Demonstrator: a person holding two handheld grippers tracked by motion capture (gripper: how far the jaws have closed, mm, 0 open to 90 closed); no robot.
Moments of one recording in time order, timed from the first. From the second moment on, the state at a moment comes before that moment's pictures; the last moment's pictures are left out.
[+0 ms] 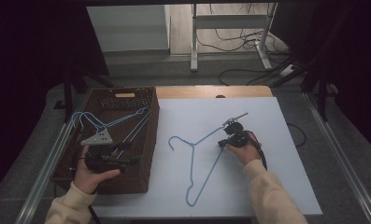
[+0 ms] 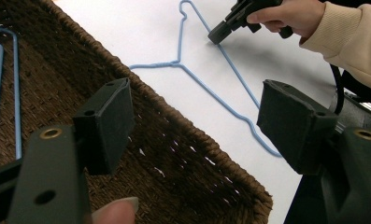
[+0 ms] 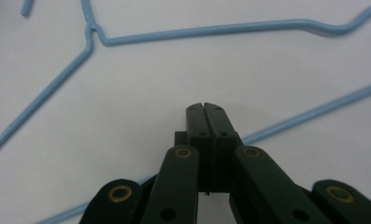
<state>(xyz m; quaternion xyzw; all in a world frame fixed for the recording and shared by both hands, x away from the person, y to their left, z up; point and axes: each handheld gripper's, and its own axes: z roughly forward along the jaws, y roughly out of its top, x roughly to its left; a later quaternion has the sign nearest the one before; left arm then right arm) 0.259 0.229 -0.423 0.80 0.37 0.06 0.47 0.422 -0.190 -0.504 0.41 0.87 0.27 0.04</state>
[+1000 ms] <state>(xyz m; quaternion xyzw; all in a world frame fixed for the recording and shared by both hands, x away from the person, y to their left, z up) 0.258 0.226 -0.422 0.80 0.37 0.06 0.47 0.358 -0.248 -0.499 0.43 0.87 0.22 0.04</state>
